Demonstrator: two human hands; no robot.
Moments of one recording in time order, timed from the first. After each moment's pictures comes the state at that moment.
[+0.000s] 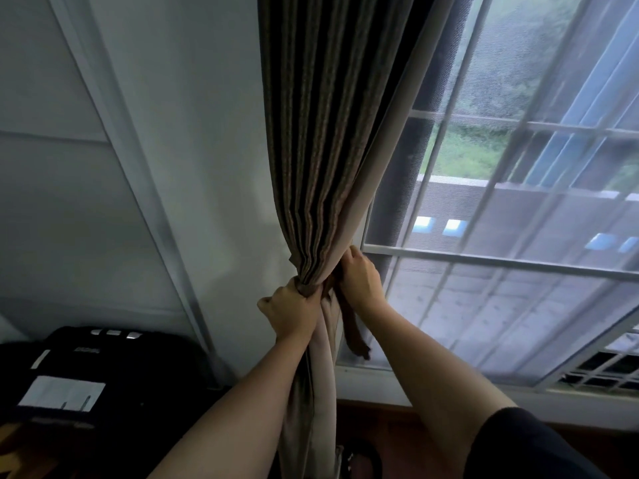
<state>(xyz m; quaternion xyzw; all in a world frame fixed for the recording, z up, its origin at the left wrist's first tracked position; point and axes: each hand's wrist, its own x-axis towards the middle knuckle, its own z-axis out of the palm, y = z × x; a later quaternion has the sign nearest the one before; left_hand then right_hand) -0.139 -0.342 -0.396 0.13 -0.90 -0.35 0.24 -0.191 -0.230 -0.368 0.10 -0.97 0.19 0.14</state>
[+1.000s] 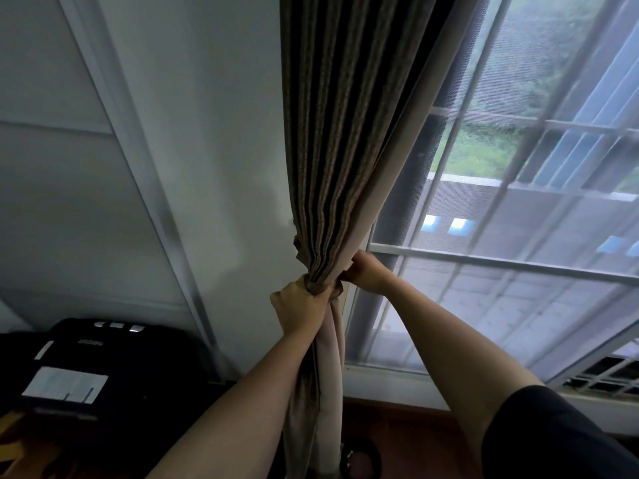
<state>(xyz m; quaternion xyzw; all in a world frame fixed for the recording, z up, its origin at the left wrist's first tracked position) -0.144 -0.344 -0.396 0.10 -0.87 -0.41 0.24 -0.215 -0.211 -0.352 0.18 -0.94 0.29 -0.06</state>
